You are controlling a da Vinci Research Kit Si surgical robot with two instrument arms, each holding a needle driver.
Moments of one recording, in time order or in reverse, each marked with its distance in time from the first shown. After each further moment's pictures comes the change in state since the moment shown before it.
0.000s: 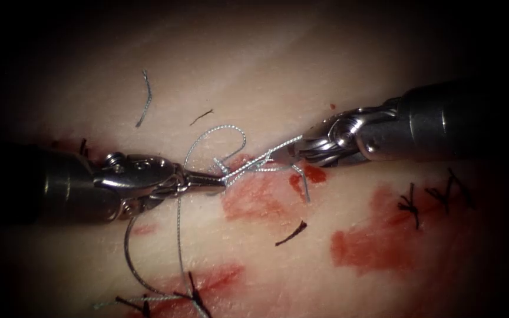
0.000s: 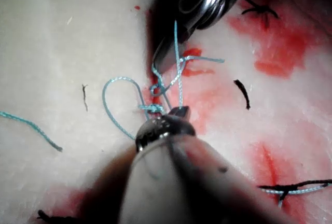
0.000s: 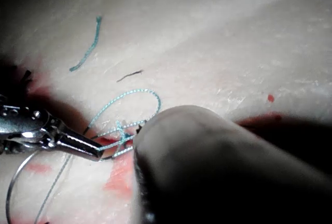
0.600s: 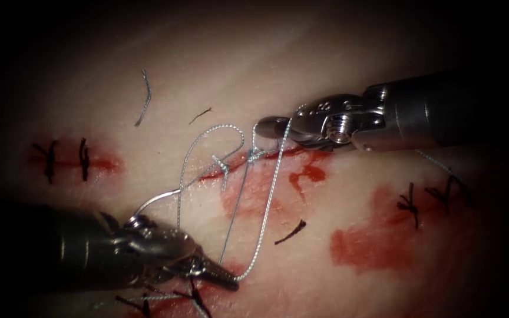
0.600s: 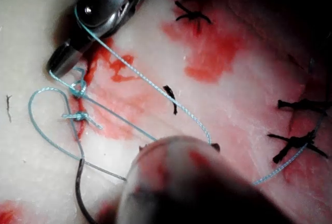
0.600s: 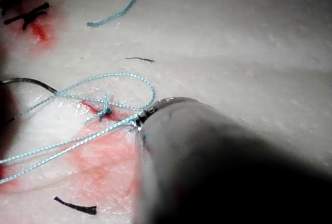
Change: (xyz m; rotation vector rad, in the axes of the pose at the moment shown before) right arm 0.003 0.001 0.001 -0.011 0.240 -0.715; left arm -0.004 0.008 0.002 -0.264 -0.278 -0.145
